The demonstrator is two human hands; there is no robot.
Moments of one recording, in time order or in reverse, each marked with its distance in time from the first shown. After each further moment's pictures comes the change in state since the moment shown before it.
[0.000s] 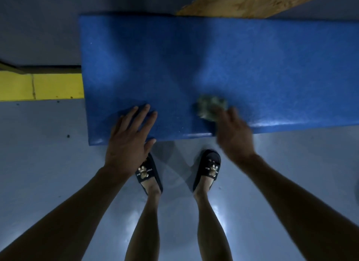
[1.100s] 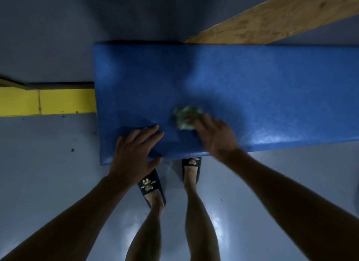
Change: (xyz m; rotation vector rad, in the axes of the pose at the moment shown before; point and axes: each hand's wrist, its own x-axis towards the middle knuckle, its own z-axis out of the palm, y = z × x) left_hand 0.025 -0.026 -0.017 -0.118 -0.119 0.027; right_hand 0.060 -0.038 0.014 -0.151 0.042 -0.384
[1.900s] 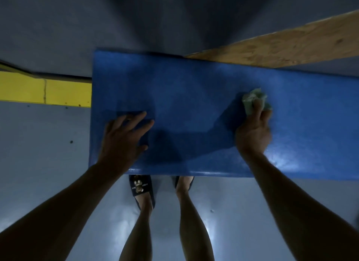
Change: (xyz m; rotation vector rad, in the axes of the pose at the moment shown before) left_hand 0.061 -0.003 -0.026 0.034 0.065 -0.115; right_hand 0.043 0.108 -0.021 0.152 -0.032 0.886
